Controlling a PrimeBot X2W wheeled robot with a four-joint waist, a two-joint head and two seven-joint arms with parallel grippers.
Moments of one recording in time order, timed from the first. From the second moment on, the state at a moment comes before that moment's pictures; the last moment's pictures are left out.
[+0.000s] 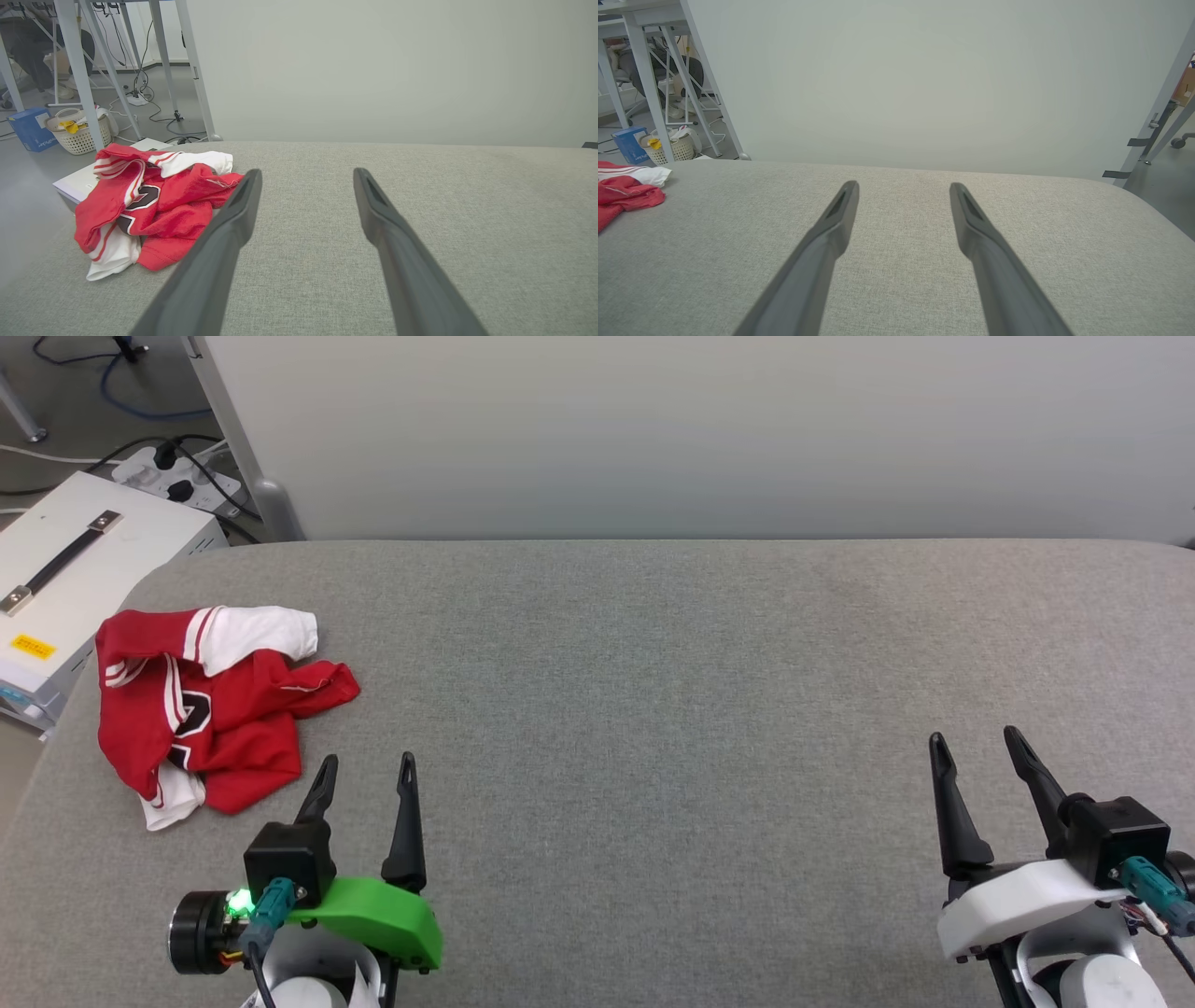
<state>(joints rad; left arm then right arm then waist) -0.02 0.06 -0.03 0.08 -0.09 -0.03 -0.13 -0.01 -0.05 -0.04 0.02 0.09 0.13 -0.13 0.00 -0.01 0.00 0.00</state>
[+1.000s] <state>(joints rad) -0.02 0.06 -0.06 0.12 -0.12 -0.03 -0.19 -0.01 -0.05 -0.03 0.06 0.09 0.13 -0.20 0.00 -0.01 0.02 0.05</state>
